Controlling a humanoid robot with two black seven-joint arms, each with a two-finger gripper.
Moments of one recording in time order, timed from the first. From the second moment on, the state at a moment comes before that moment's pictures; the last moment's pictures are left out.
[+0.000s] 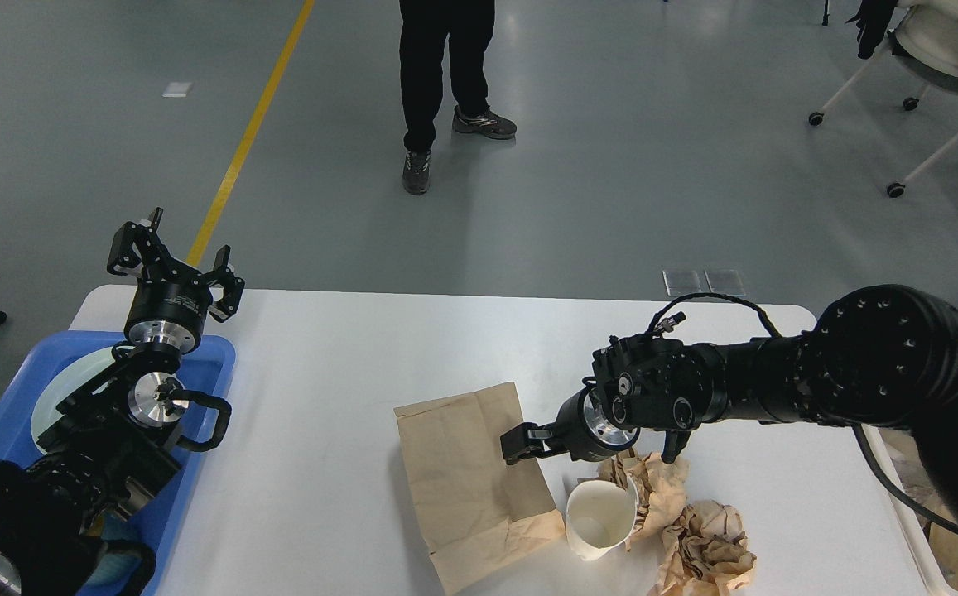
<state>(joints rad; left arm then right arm) -0.82 0.09 -0.83 -0.07 -0.08 -0.48 -0.48 1.34 0.07 -0.95 0.89 -0.28 0.29 0.06</state>
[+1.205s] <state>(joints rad) -0.82 0.09 -0.83 -0.07 -0.08 -0.48 -0.48 1.91 -0.30 -0.80 1.13 -0.27 0.56 0.07</state>
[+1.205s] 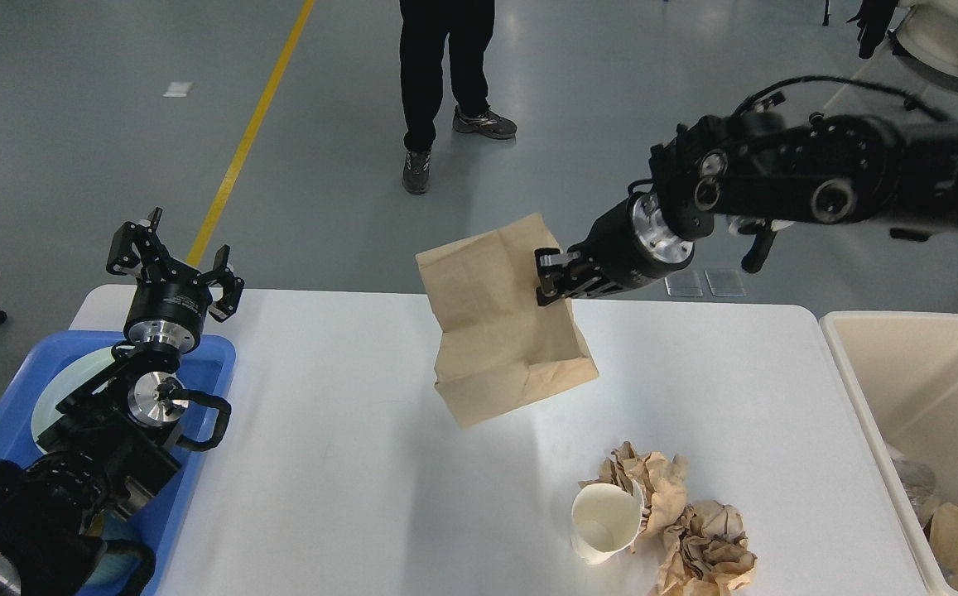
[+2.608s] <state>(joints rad) -0.82 0.09 -0.83 -0.07 -0.08 -0.48 -0.48 1.04 -0.81 -0.85 0.38 -0.27 0.25 0.06</state>
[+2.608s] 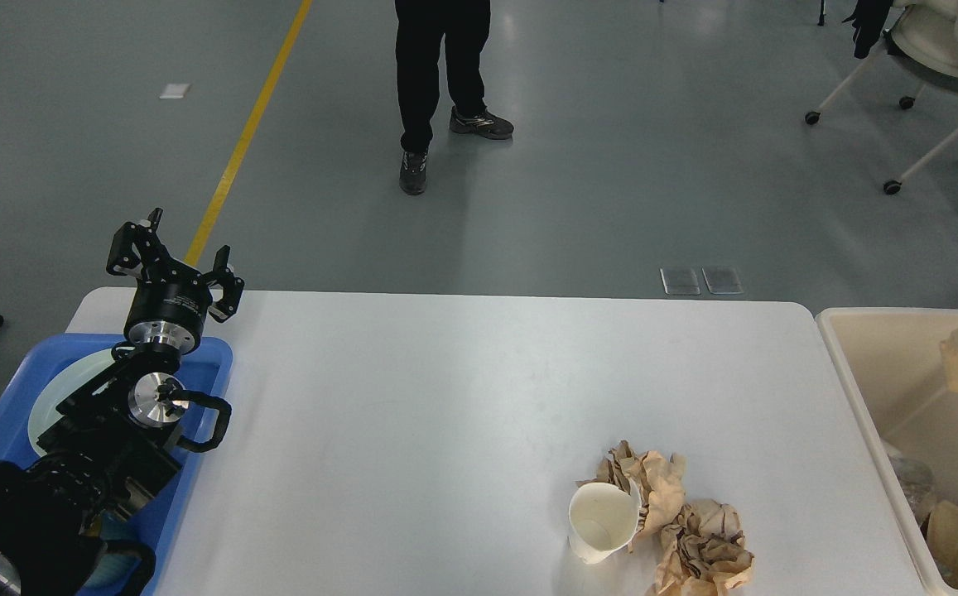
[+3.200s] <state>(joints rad) -0.82 0.09 -0.83 -0.07 -0.08 -0.48 -0.48 1.06 -0.68 -0.89 0.40 -0.27 0.19 0.06</state>
